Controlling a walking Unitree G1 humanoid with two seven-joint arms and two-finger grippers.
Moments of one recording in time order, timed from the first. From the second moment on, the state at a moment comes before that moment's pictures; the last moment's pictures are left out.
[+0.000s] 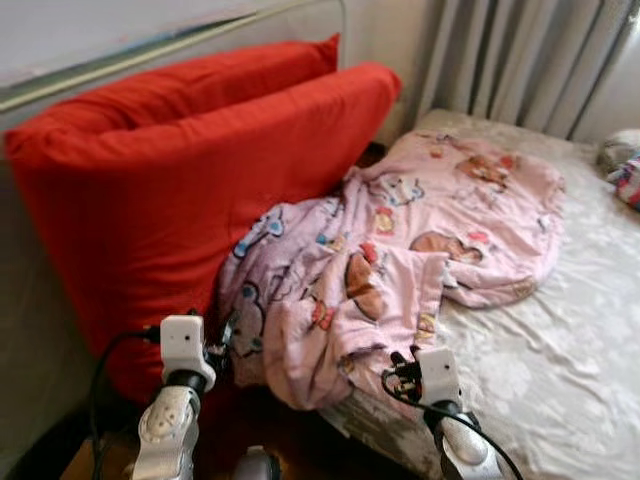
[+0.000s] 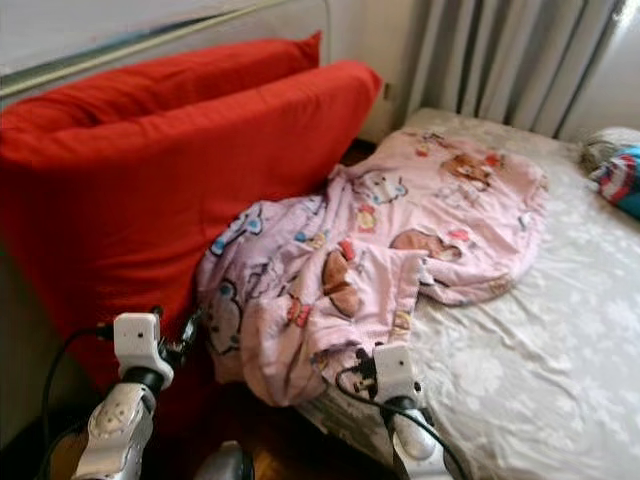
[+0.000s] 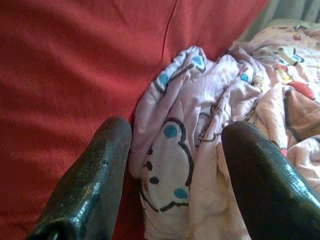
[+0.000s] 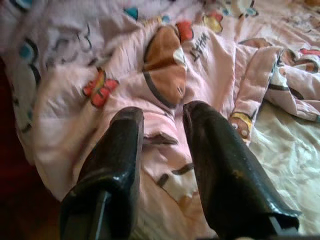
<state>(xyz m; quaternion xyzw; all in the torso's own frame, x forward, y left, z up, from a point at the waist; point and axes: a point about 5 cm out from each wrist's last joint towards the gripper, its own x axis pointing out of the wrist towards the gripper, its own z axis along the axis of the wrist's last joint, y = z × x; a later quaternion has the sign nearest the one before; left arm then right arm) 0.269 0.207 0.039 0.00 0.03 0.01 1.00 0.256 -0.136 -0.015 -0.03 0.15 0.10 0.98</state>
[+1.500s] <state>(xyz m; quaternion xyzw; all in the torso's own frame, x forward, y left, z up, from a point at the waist) 0.274 0.196 0.042 -0.02 0.04 0.00 1.00 0.252 -0.136 -0.021 -0.02 0.17 0.10 0.98</state>
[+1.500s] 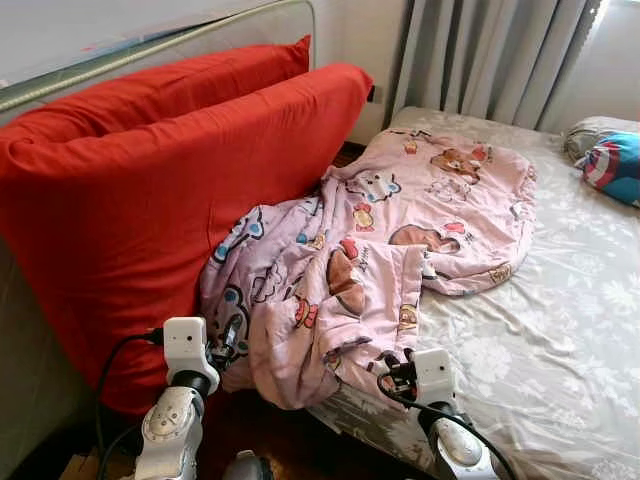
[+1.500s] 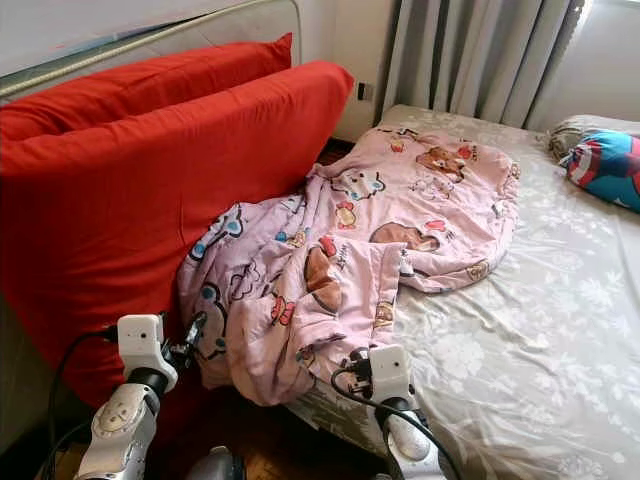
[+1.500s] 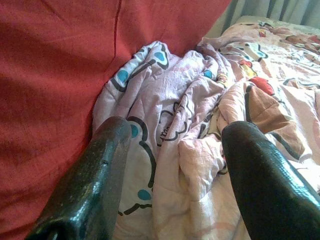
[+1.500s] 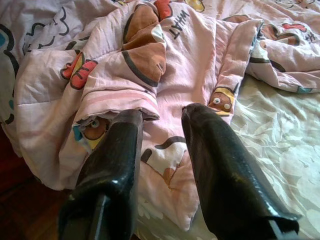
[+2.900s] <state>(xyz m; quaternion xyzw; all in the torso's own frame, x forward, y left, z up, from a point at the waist) 0.274 0.195 0.041 -0.02 0.04 -0.01 1.00 0.254 -0.126 -0.019 -0.01 0.17 0.11 0.98</state>
